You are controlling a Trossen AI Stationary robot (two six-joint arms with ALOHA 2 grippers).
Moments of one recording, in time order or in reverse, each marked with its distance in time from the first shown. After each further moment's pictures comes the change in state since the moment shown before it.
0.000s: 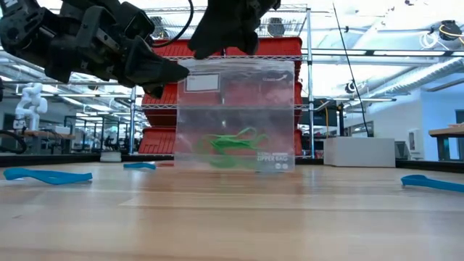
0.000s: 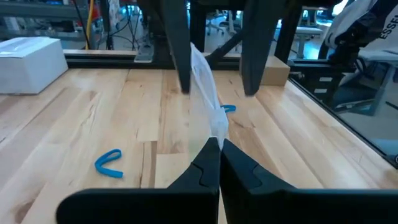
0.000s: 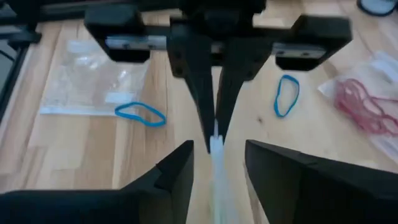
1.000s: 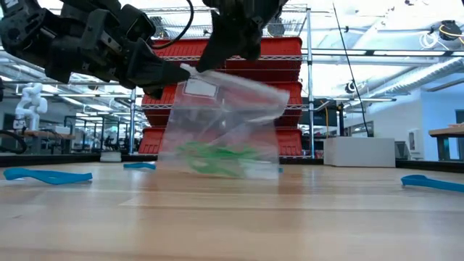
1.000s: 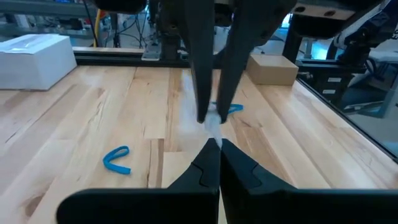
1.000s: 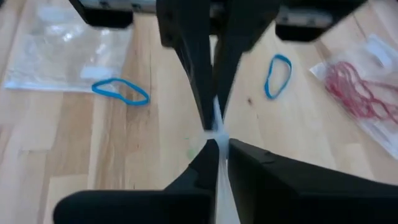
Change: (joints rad) left arm 0.002 0.000 -0.001 0.001 -0.021 -0.006; right arm 0.007 0.036 0.001 -0.057 0.043 -0.025
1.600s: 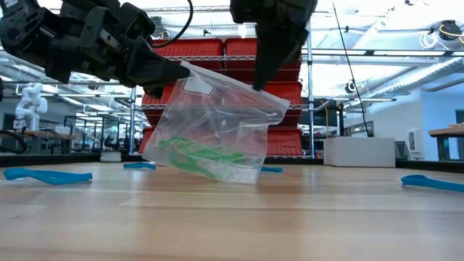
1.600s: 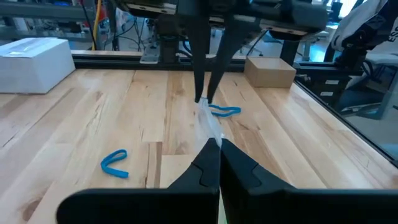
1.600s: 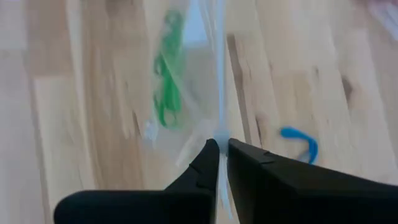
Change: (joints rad) left arm -0.001 0.000 0.000 0.008 -0.001 0.000; right arm 0.050 -0.043 -0.001 -0.366 -0.001 0.140
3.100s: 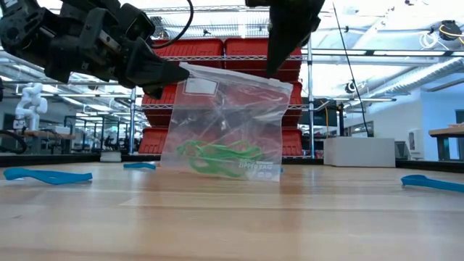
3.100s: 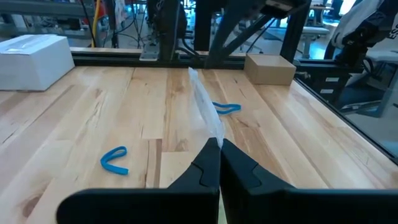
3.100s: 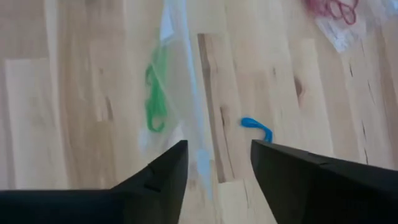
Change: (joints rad) left arm 0.000 -0.001 0.000 -0.014 0.001 0.000; right arm 0.021 -0.075 0.000 -0.097 0.114 -0.052
